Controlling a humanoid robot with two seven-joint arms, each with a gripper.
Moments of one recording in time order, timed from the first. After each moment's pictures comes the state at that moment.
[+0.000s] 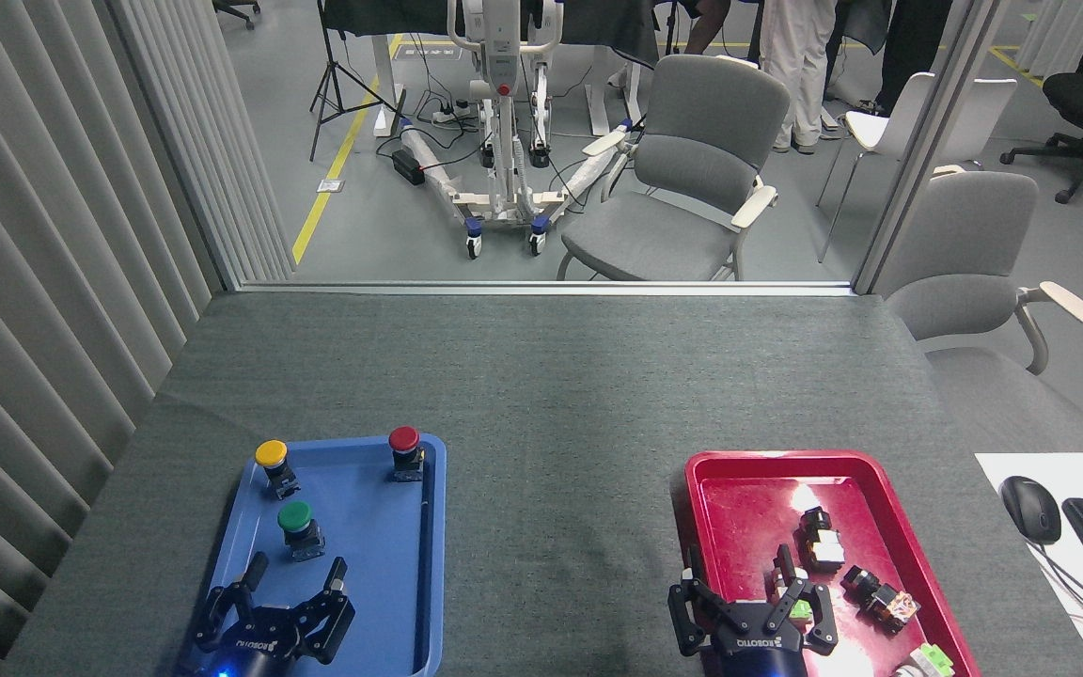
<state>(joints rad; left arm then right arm) -0.04 0.15 -0.03 -1.19 -1.30 -0.21 0.35 0.09 0.09 0.10 -1.44 1.60 0.13 -0.21</state>
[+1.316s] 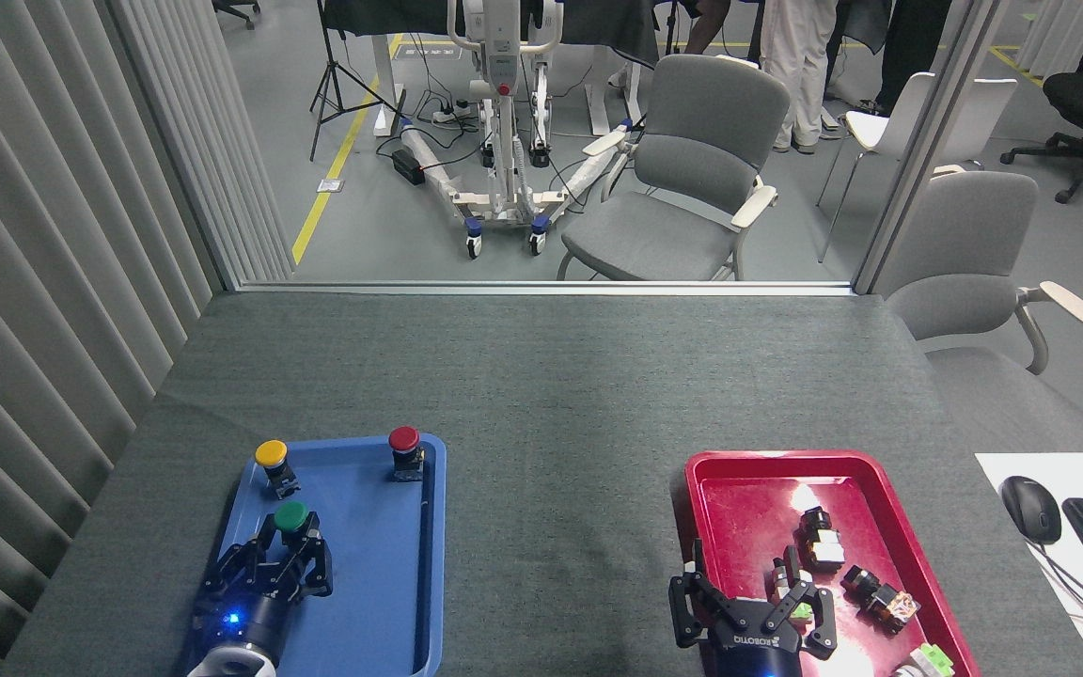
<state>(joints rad) -0.28 0.15 -0.05 -0.82 -1.30 -0.12 0.38 0.09 0.18 0.04 -1.44 1.67 0.16 -0.21</state>
